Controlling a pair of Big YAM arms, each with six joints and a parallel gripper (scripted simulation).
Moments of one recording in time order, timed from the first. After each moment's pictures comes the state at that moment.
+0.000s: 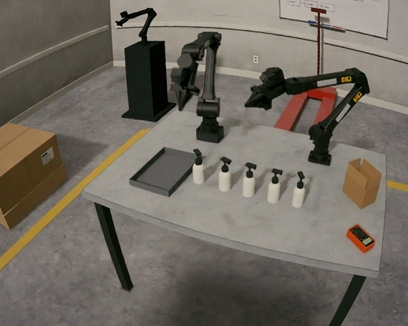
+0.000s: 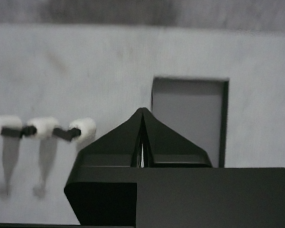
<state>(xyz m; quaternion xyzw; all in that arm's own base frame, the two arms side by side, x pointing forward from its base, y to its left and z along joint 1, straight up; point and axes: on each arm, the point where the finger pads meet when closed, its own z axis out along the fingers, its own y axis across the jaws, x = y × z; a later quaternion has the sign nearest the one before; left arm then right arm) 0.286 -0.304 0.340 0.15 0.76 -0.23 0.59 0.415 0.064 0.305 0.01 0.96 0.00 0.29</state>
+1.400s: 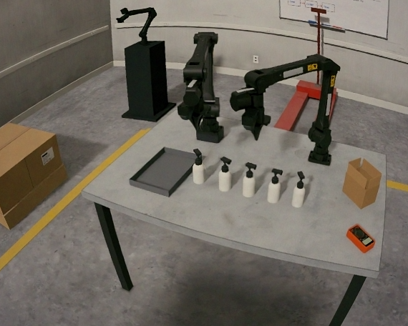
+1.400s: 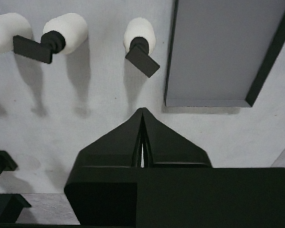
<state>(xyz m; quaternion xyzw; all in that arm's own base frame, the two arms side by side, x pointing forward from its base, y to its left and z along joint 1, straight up) 0.323 -0.250 0.225 0.02 1.00 0.01 -0.01 0.354 0.097 0.204 0.02 1.00 -0.01 -0.02</state>
